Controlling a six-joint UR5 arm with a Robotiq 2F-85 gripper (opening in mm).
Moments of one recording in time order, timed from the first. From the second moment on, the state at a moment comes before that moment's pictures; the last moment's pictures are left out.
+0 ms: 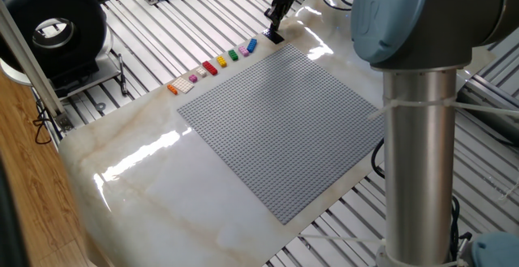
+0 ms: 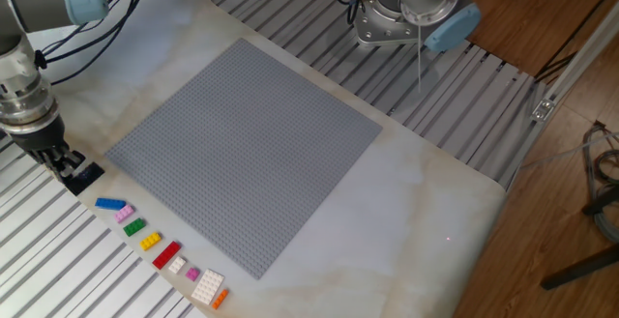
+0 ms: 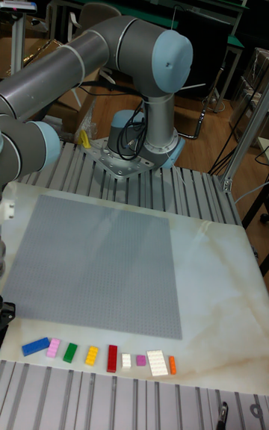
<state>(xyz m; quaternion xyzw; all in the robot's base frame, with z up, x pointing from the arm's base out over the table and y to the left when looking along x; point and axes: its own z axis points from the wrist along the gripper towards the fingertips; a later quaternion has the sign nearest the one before) 0.760 -0.222 0.002 -0.11 0.99 0.02 0.09</state>
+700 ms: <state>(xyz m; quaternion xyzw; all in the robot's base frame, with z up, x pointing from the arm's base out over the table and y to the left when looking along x) 0.756 -0.219 0.012 -0.10 0.99 0.01 0.07</state>
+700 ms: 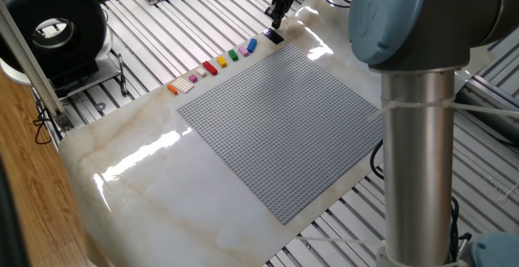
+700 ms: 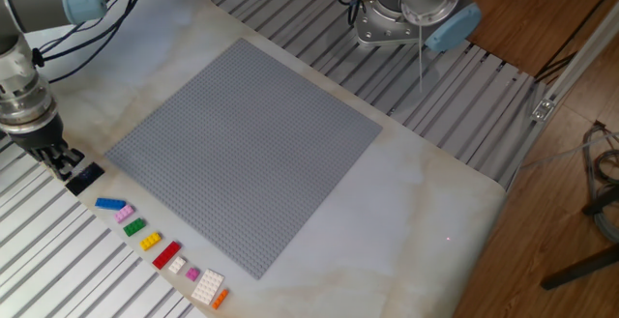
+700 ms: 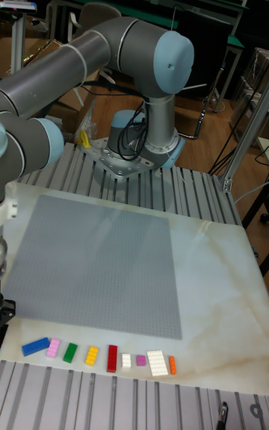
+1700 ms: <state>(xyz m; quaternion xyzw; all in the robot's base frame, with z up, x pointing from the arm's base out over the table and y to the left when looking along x) 0.759 -0.180 0.028 -0.01 1.00 0.00 0.05</state>
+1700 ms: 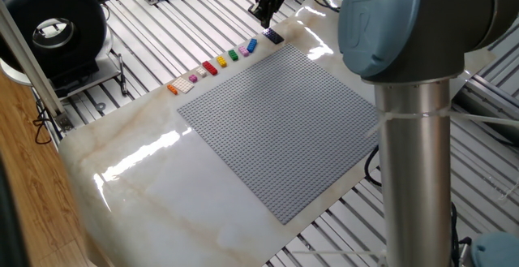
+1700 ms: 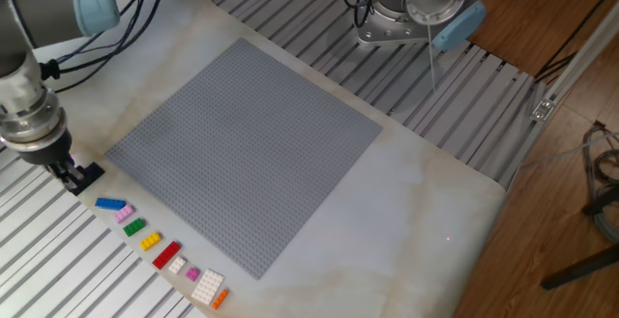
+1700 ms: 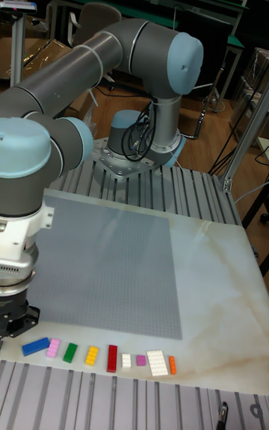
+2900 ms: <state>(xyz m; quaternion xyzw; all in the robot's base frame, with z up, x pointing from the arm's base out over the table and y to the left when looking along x) 0.761 -0.193 0.032 -0.05 1.00 0.02 0.06</state>
